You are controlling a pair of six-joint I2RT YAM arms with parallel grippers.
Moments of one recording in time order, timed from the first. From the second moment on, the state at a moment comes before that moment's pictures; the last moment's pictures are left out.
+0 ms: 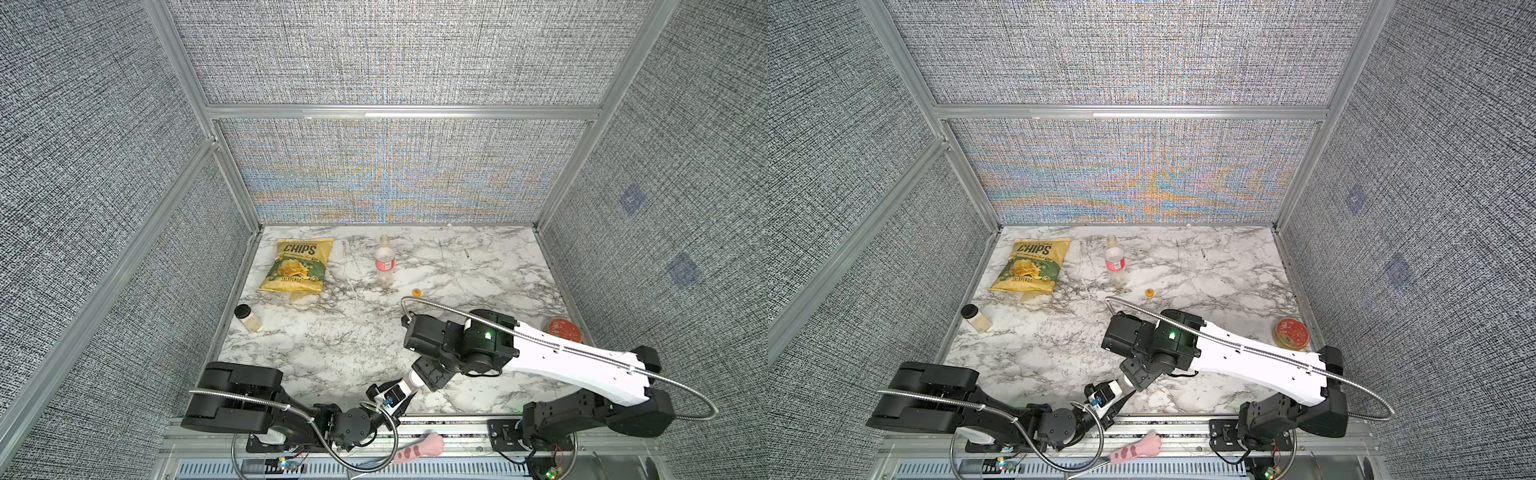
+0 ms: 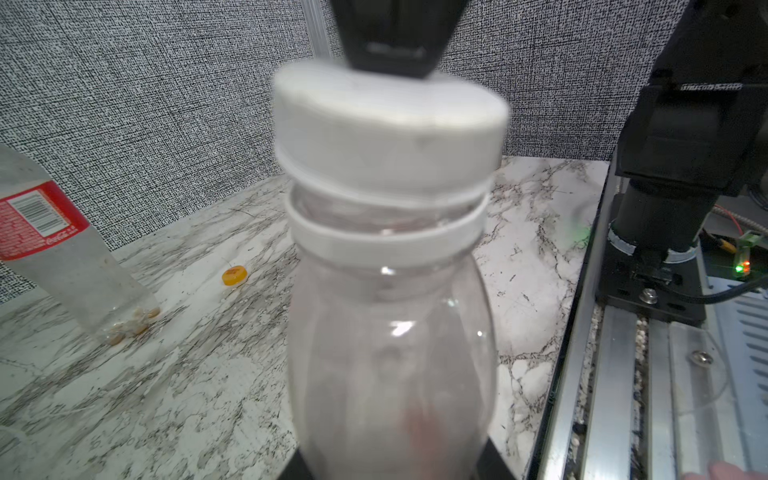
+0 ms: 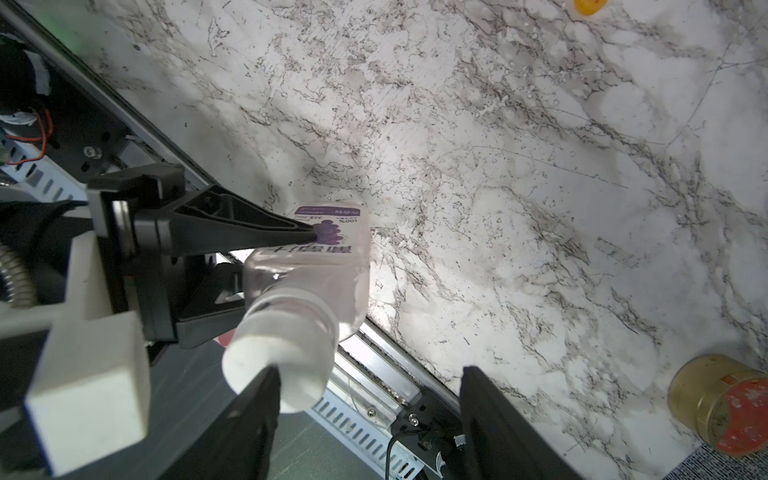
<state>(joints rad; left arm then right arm) -1.67 1.40 0.10 1.12 -0.73 0.01 1.29 1.44 1.50 -1.40 0.20 0.51</state>
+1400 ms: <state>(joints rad) -1.67 1.36 0.07 1.15 -0.72 0.02 1.33 1.40 1.65 -1.49 0.21 0.41</state>
